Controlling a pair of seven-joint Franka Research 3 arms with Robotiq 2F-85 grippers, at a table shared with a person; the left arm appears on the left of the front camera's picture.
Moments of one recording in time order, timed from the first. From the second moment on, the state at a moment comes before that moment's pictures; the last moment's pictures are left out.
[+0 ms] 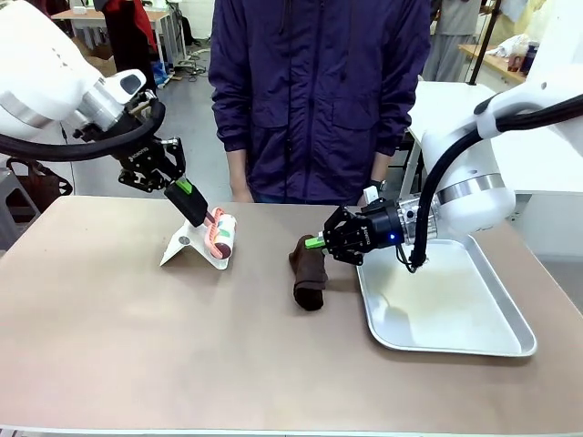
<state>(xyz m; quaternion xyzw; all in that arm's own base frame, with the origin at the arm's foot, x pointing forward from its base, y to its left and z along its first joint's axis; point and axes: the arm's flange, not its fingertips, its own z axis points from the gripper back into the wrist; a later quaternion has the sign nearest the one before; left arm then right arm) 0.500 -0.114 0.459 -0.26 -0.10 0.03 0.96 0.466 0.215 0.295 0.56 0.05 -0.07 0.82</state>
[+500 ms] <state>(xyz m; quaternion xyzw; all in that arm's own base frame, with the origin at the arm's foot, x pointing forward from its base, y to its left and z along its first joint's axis) 0.515 -0.129 0.440 -0.22 -0.11 0.03 0.97 0.464 0.210 0.293 0.57 0.05 -0.06 0.82</state>
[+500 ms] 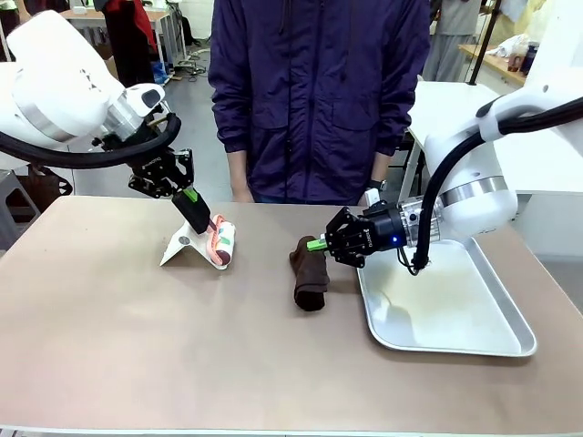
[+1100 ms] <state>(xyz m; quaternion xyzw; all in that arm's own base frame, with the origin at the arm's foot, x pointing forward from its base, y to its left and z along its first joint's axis) 0.520 -0.135 0.434 -0.21 -0.12 0.02 0.97 0.463 0.211 0.293 0.58 0.06 -0.05 0.81</state>
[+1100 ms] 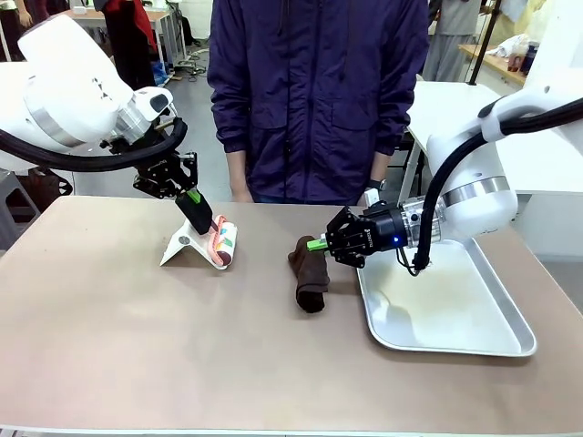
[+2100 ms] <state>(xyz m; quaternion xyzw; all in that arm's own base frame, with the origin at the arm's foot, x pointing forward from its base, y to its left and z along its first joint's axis) 0.522 -0.130 0.434 -0.21 -0.12 0.02 0.97 0.461 0.209 0.290 0.57 0.06 -0.05 0.82</state>
